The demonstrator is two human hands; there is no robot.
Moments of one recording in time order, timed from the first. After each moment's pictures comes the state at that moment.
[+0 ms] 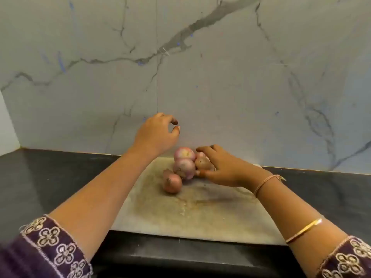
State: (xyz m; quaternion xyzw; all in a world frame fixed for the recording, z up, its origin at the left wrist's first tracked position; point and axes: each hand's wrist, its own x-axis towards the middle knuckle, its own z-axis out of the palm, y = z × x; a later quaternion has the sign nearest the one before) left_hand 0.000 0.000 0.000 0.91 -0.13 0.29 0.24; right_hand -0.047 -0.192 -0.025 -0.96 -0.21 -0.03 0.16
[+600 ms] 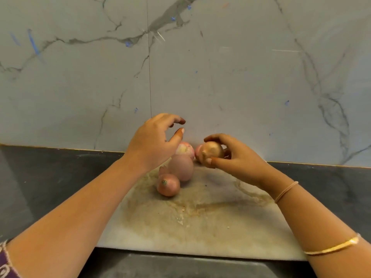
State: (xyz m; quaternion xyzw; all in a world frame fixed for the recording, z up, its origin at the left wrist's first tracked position) left_hand -0.011 -0.001 -0.024 0.86 -0.24 0.32 0.32; right_hand -0.039 -0.208 -0.035 -0.89 -0.20 -0.10 0.40
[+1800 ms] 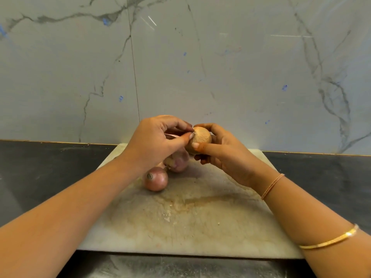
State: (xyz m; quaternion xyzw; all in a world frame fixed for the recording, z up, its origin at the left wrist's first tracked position) left_hand -0.016 -0.025 -0.036 0.80 -0.31 0.22 0.46; right_hand -0.037 -0.198 -0.042 -0.76 -0.16 0.01 0.63
